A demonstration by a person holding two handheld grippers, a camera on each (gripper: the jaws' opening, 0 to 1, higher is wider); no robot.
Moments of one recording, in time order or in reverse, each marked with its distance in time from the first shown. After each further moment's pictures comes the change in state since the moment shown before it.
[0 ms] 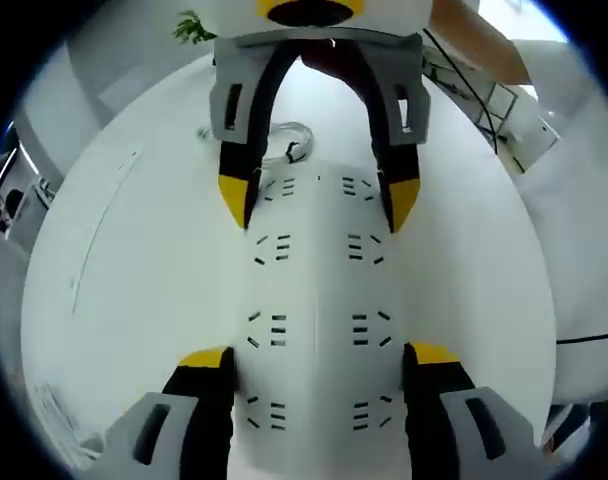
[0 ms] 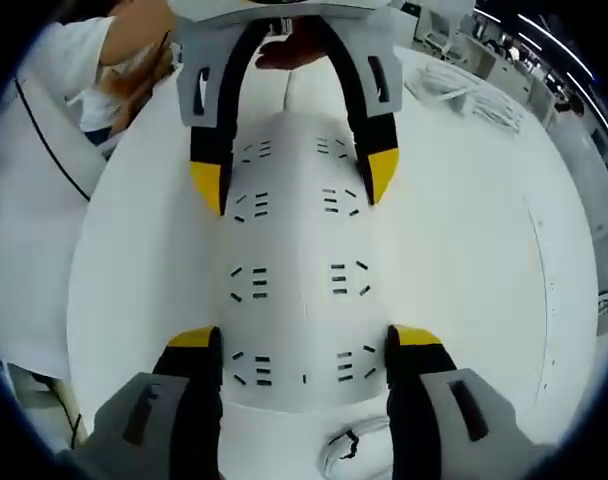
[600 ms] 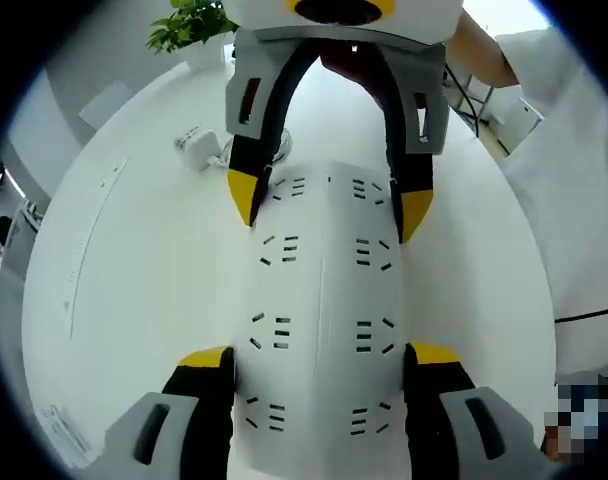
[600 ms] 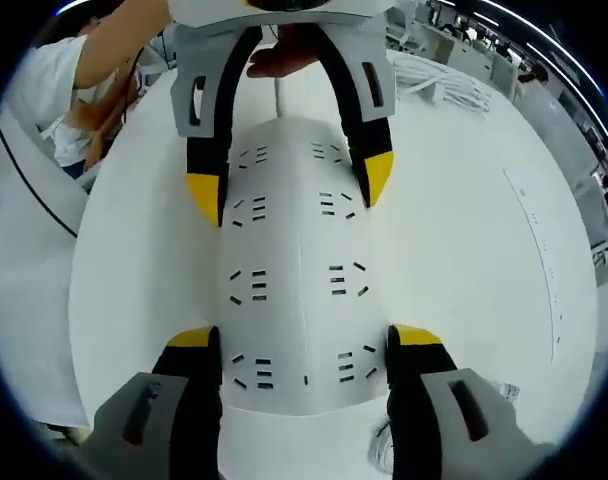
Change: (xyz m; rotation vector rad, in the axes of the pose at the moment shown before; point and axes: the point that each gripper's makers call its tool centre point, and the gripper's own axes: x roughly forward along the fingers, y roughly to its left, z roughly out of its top) left arm 0.000 -0.010 0.001 0.075 0.012 -0.030; right arm -0.002 0.016 0.002 0.142 -0.051 -0.073
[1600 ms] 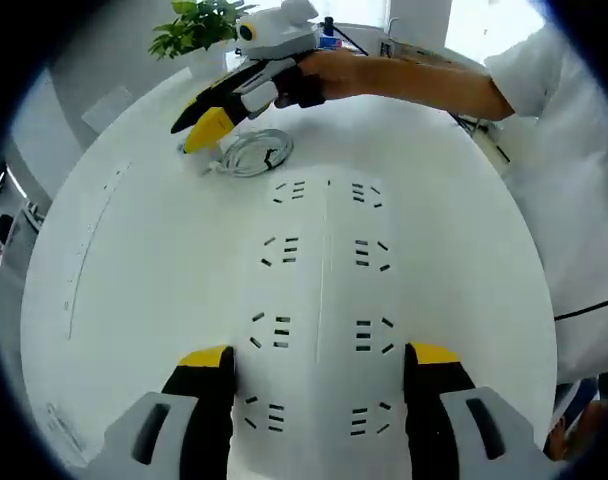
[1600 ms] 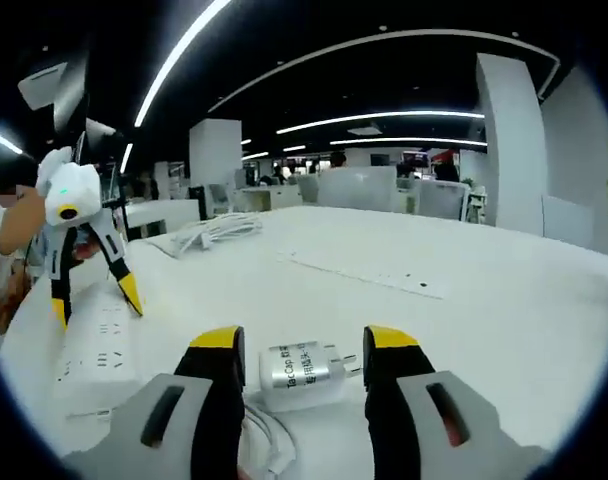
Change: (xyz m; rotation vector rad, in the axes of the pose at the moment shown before) left arm 0.001 0.003 0.000 -0.007 -0.036 0.000; right arm -0.069 -0.165 -0.056 0.471 -0.837 -0.556
